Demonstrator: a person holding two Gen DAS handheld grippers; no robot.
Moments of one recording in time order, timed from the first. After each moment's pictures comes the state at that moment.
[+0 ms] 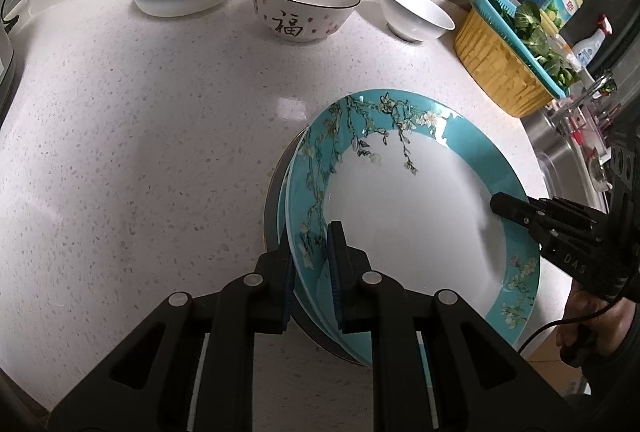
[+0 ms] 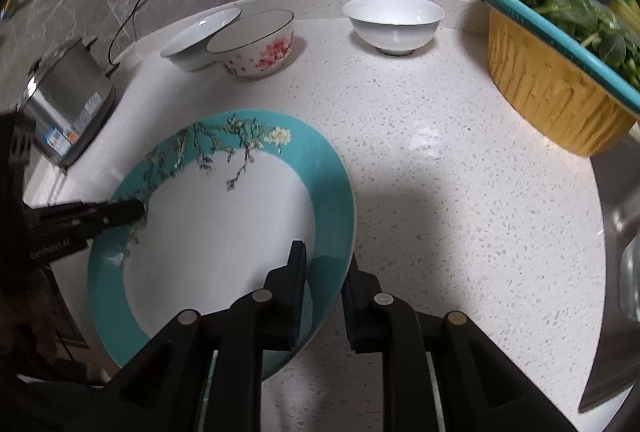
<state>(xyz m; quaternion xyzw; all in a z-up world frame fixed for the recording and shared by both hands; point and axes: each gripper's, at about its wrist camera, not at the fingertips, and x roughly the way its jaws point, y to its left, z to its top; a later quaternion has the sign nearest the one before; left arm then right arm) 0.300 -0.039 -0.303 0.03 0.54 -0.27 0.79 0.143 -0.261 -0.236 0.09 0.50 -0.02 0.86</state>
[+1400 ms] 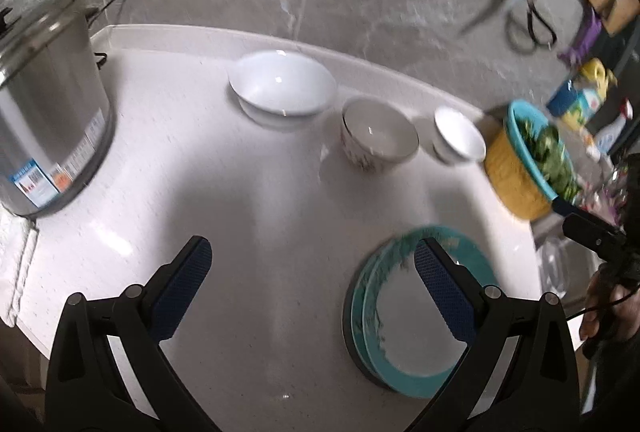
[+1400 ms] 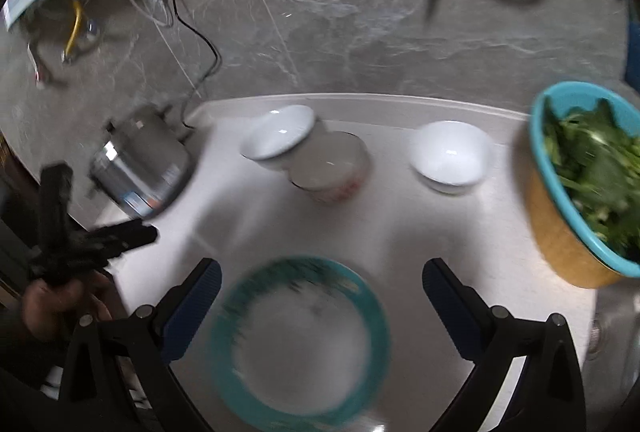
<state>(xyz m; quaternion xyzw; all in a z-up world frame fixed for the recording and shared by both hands) 0.343 0.042 -0.172 -0.04 0.47 -0.18 0.86 0.201 -0.276 -0.110 0.14 0.42 0.10 0.89</state>
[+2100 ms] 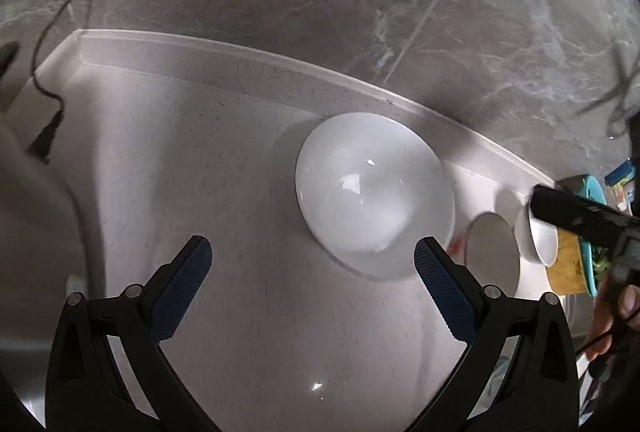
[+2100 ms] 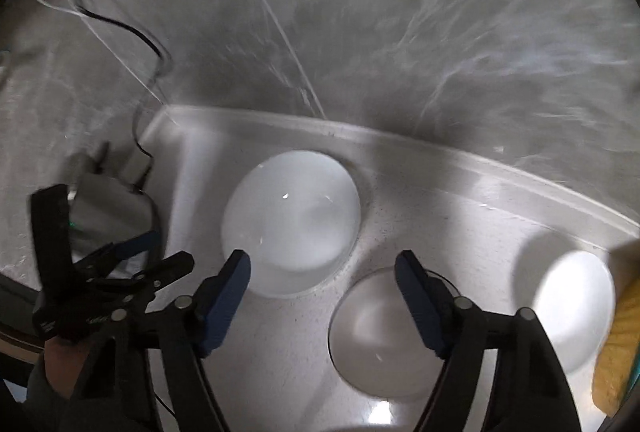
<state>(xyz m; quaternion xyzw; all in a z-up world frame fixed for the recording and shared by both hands) 0.612 0.077 -0.218 -0.04 0.53 -0.17 0.83 0.478 -0.195 -0.140 0.13 0.52 0.08 0.84</state>
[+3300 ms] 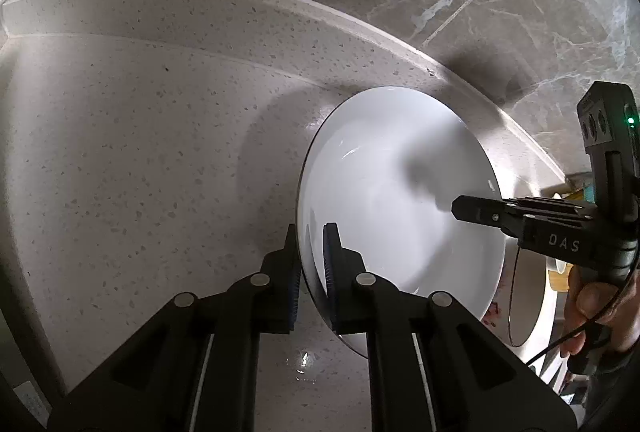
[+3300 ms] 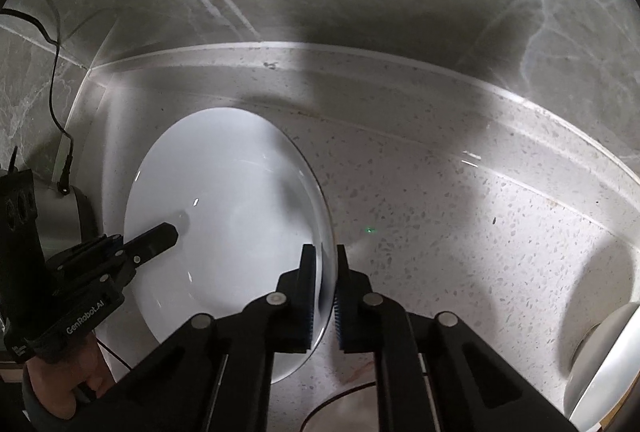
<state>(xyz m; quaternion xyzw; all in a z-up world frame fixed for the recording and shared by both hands) 0.692 0.053 -0.301 -0.05 0.59 -0.22 0.77 0.550 -0.205 -0.236 0.13 0.64 0.05 0.75</state>
